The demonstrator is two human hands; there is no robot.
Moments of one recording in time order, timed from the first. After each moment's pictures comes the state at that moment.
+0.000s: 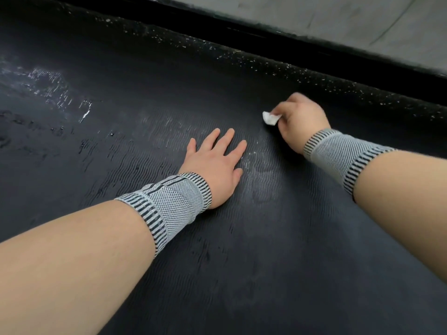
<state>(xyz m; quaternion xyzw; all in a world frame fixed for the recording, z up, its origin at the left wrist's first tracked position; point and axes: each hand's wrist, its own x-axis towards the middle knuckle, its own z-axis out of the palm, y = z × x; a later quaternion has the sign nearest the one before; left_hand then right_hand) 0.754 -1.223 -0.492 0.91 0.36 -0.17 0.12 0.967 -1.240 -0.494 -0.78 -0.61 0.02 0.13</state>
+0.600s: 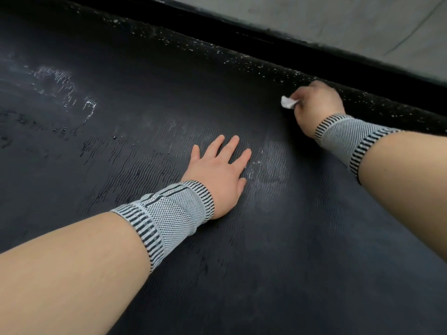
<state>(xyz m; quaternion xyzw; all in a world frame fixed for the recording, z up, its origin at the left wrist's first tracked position) 0.757 -1.223 -0.489 0.91 0.36 -0.18 0.12 1.001 -1.200 -0.491 -0.82 -0.55 0.02 0.11</state>
